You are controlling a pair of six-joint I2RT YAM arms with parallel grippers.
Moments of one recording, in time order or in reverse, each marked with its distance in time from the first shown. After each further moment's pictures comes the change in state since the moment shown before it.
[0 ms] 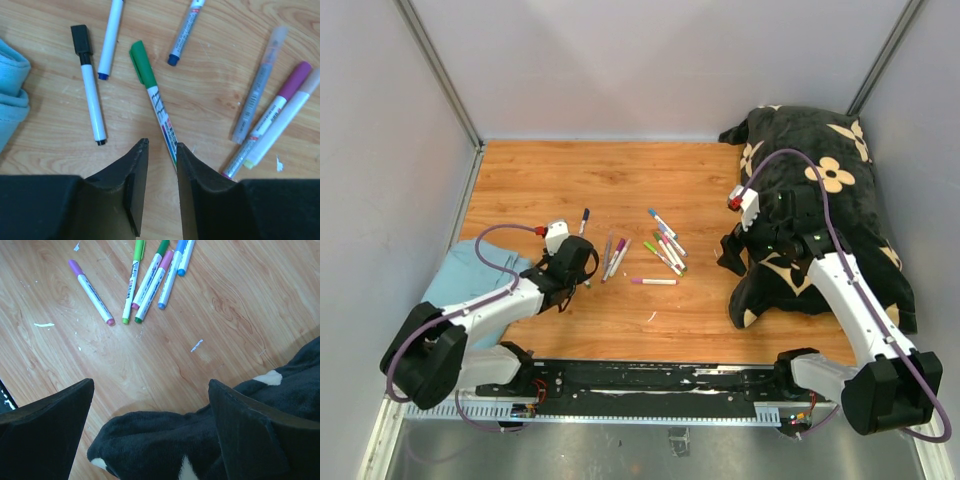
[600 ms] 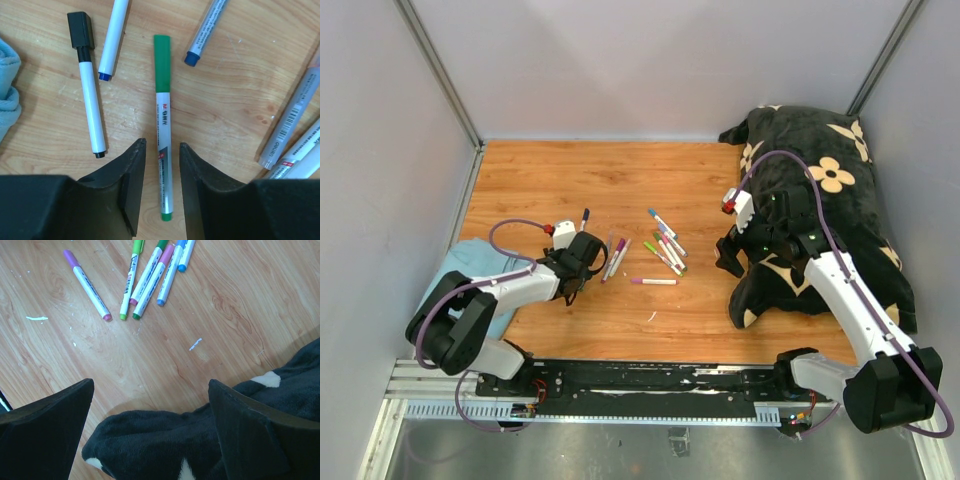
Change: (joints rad) left arm 0.023 0.222 0.086 -0.011 -0.042 -0.027; right arm 0.044 0.011 0.000 -0.002 0.055 -0.025
